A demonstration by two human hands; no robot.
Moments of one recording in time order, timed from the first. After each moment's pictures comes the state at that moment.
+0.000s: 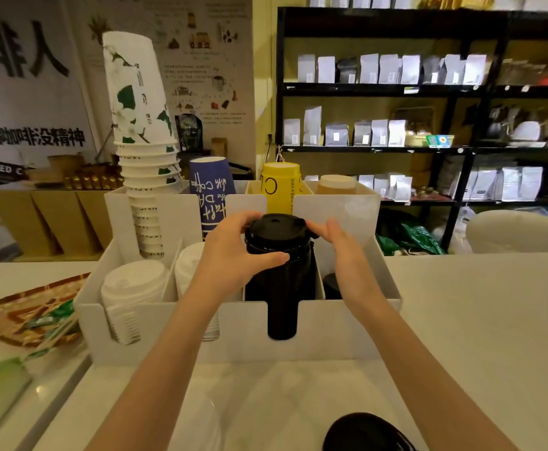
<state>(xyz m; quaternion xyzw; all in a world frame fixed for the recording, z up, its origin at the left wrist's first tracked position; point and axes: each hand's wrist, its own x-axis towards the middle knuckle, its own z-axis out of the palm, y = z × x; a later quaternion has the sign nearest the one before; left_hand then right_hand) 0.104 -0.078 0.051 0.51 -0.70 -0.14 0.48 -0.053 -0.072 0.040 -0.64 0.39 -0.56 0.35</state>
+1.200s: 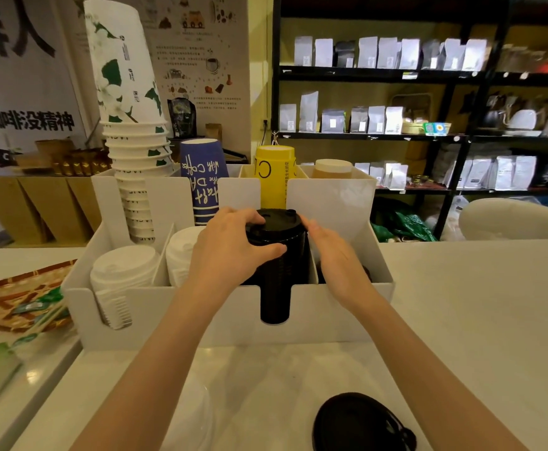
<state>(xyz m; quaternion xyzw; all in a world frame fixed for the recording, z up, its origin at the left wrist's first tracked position) 0.091 -0.065 0.052 0.60 -0.70 -0.04 0.37 -0.056 -0.072 0.023 -0.67 0.43 -0.51 0.33</state>
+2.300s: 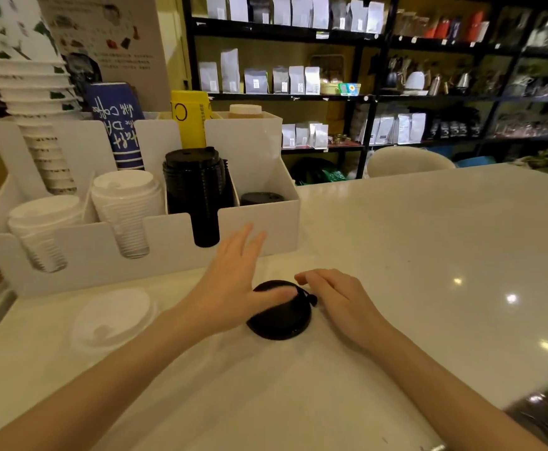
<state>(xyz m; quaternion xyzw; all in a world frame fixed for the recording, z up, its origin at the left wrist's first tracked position) 0.040 0.048 -0.027 0.46 -0.85 -0.16 0.20 -0.131 0.087 -0.063 -0.62 0.61 -0.42 0.24</state>
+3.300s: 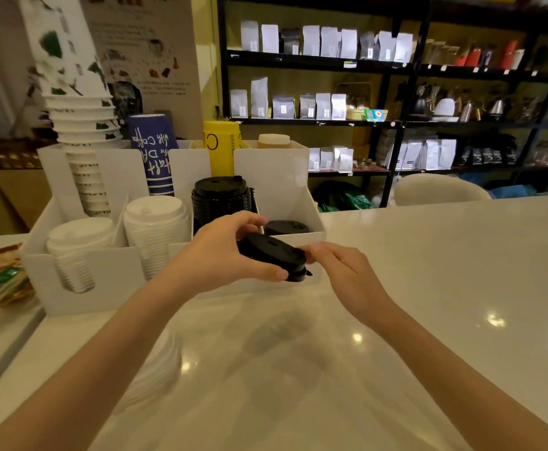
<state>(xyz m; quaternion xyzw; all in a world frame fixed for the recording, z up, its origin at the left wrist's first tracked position) 0.064 0.012 0.036 0.47 -0.78 -0.28 0.31 -0.115 0.040 -0.007 -0.65 0.52 -0.50 0.25</state>
